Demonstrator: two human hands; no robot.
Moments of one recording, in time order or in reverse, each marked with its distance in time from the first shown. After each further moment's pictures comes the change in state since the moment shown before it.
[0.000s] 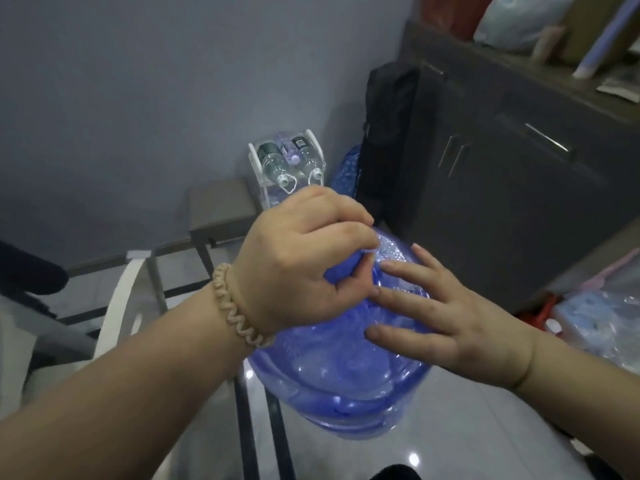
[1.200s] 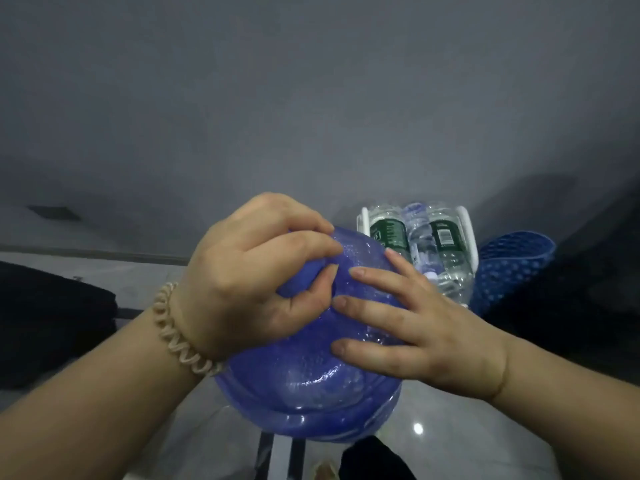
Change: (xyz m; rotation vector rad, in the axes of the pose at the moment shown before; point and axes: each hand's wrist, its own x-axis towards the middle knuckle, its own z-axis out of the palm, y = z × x) left_hand 0.035 -0.525 -0.041 0.415 -0.084 -0.378; right_hand 0.346 0.408 0.326 0.332 0.144 -0.332
